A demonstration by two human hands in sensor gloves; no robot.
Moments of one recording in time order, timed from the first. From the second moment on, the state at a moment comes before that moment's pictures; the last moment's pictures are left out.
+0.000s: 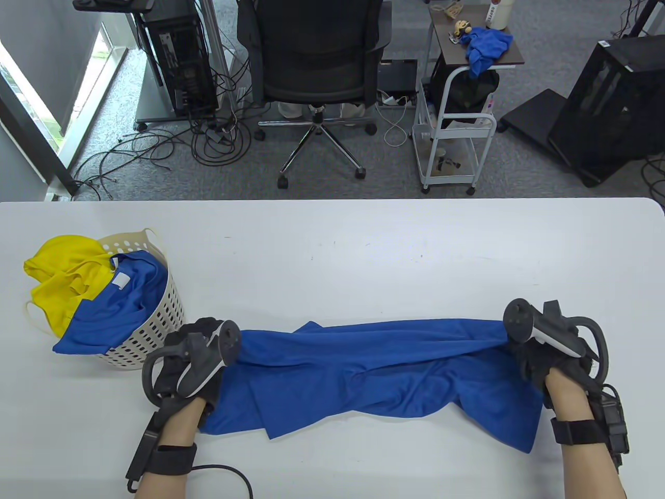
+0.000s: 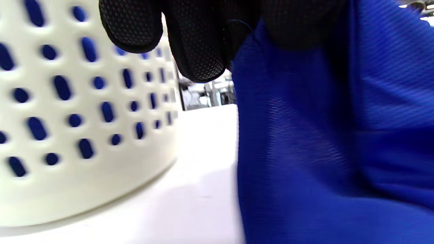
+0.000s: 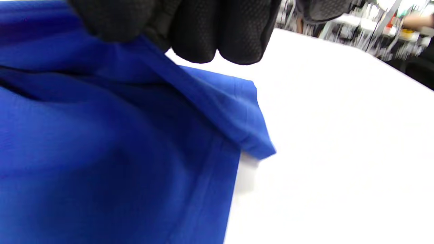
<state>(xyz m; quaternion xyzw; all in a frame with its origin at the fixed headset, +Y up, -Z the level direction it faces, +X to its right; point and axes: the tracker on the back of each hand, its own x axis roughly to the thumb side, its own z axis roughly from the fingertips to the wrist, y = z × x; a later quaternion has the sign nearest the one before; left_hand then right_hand) -0.227 -0.686 -0.337 0.02 0.07 -0.09 0.99 0.313 -0.704 -0.371 0.04 -0.17 -0.98 0.06</state>
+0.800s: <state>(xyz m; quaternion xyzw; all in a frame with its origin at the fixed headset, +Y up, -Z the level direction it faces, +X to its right) -0.219 -0.572 -0.330 0.10 0.11 -0.14 0.98 0.327 -0.521 -0.292 0.13 0.13 -0.96 0.20</state>
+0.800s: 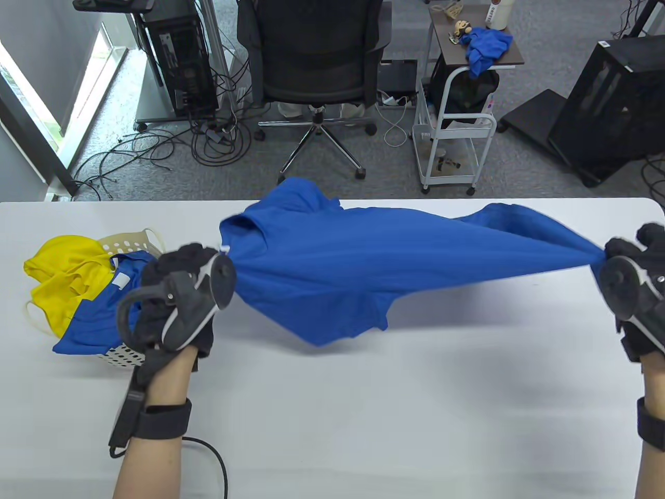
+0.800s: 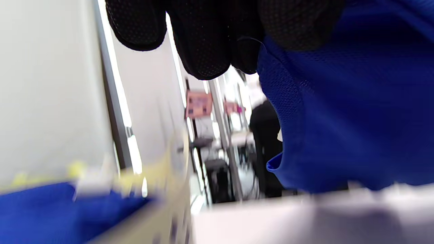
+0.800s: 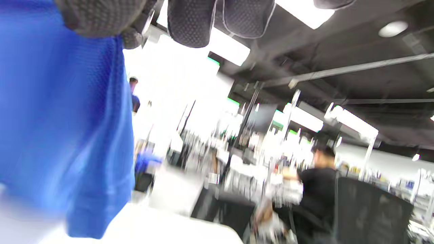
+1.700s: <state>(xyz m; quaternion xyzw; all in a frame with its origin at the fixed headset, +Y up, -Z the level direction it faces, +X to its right) -0.265 -0.738 -0.313 -0.15 0.09 -0.14 0.97 0.310 -0.730 -0.308 -0.01 -0.10 -0.99 0.08</state>
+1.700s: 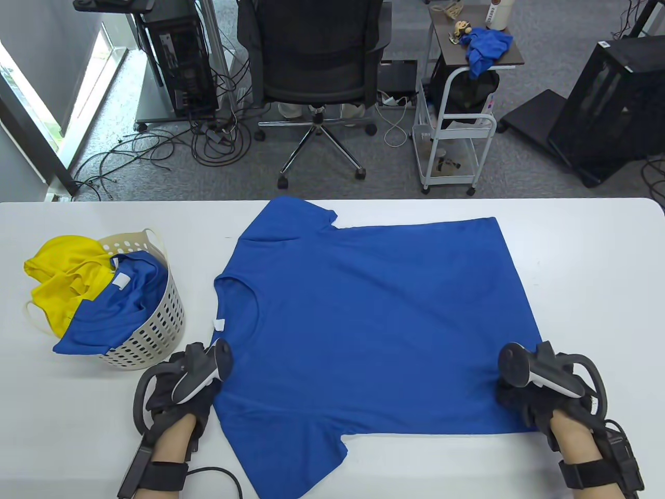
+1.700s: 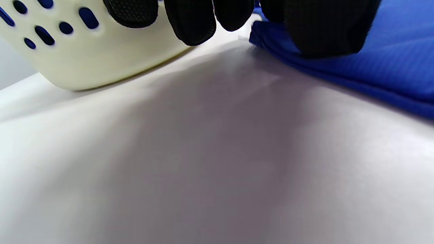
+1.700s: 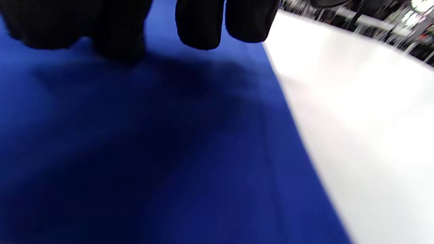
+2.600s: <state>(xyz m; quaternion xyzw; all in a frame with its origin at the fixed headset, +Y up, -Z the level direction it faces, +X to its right) -0.280 -0.740 -0.312 -0.16 0.11 -0.12 0.97 0.359 -0.749 -0.317 0.09 -0.11 -0.99 0.09</state>
